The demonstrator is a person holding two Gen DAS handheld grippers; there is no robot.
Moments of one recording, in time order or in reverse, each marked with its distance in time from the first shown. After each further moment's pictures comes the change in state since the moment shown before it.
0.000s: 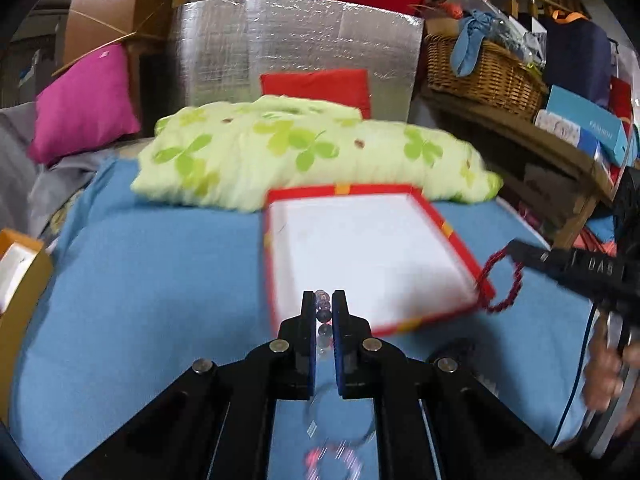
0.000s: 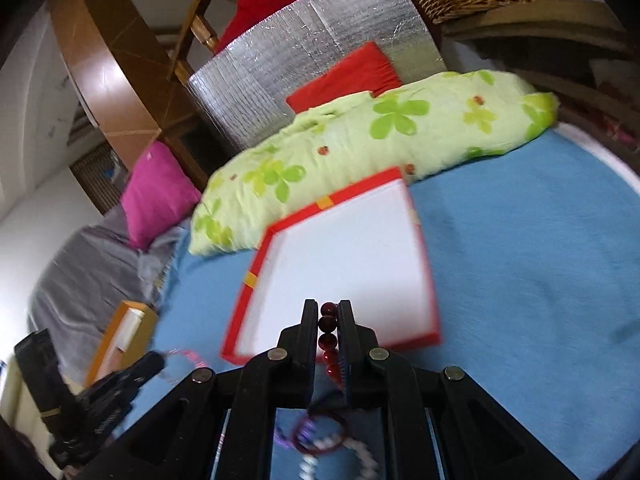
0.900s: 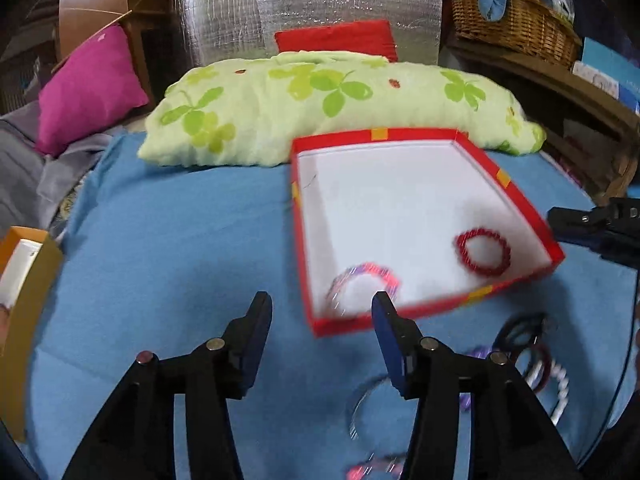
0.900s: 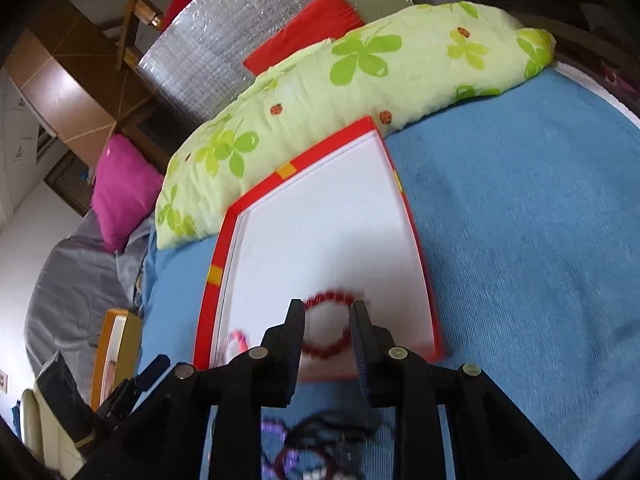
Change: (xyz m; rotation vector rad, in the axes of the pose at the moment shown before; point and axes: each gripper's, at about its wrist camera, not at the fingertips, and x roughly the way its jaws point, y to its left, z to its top) left arm 0.047 0.014 -0.024 0.055 0.158 0.161; right arm 0.059 -0.032 0.013 0.115 0.186 -0.057
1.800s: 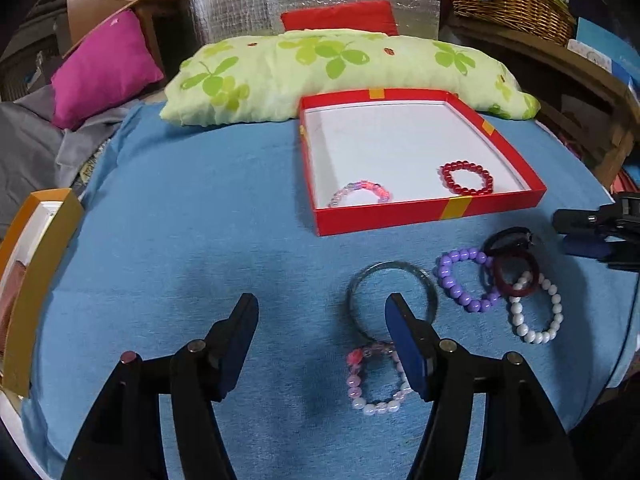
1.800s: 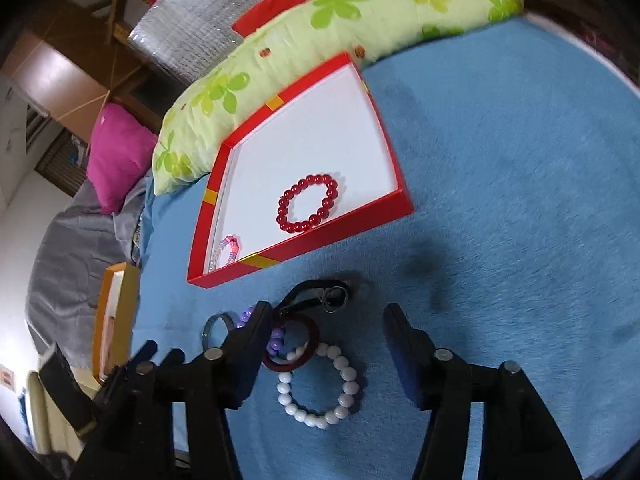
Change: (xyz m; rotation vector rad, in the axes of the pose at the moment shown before) left arm -0.033 -0.007 -0.053 -0.002 0.072 0.007; right arm -0.023 -0.011 -0.068 0.053 0.140 -0.018
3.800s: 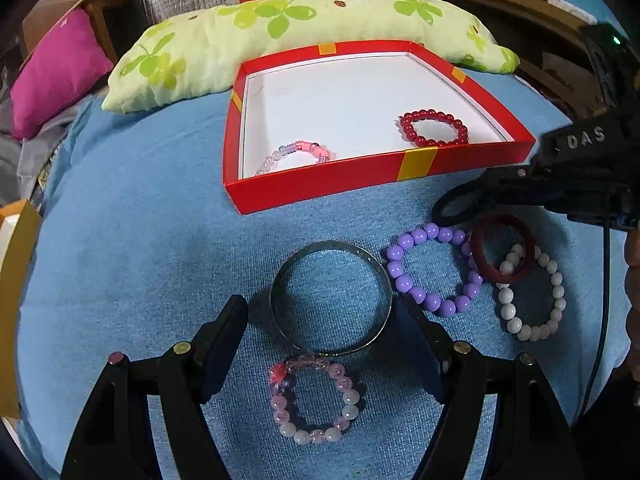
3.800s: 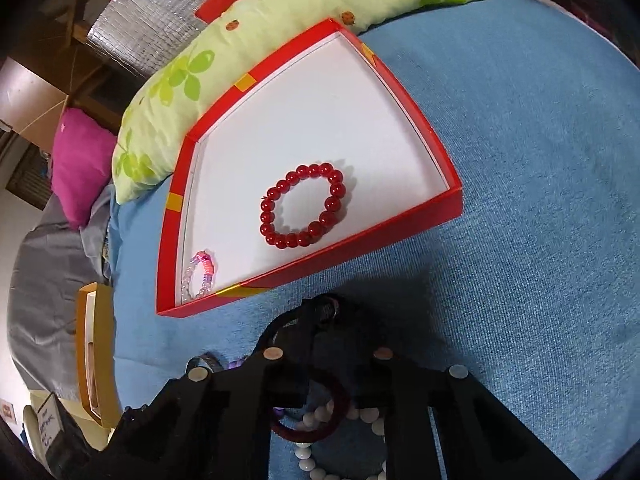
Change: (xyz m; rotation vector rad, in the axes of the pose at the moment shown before) left arm 0.041 -0.039 -0.001 0.072 0.114 -0.058; right arm 0.057 0.020 0.016 0.067 0.037 -0.100
